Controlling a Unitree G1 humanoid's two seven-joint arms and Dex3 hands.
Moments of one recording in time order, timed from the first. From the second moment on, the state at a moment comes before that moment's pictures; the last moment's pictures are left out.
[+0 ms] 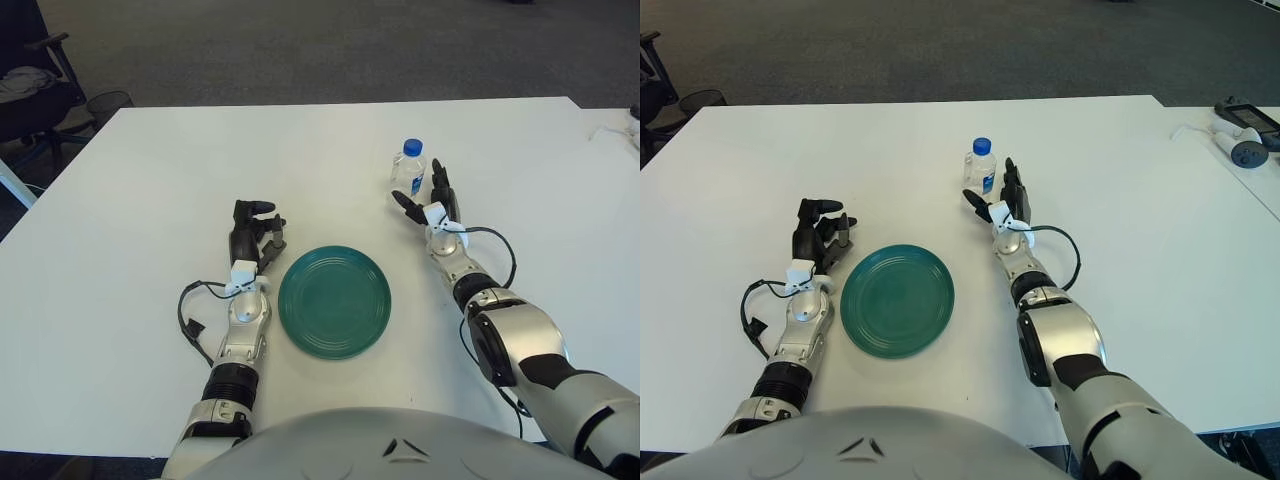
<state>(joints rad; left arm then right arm) -0.05 -0.07 0.04 0.48 0.10 -0.36 0.31 -0.68 -0.09 0.07 1.28 -0.29 -0.44 -0.48</state>
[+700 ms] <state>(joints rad) -0.06 -0.07 0.04 0.49 0.10 -0.37 0.32 -0.70 -0.07 0.12 1.29 -0.31 -0.41 -0.47</state>
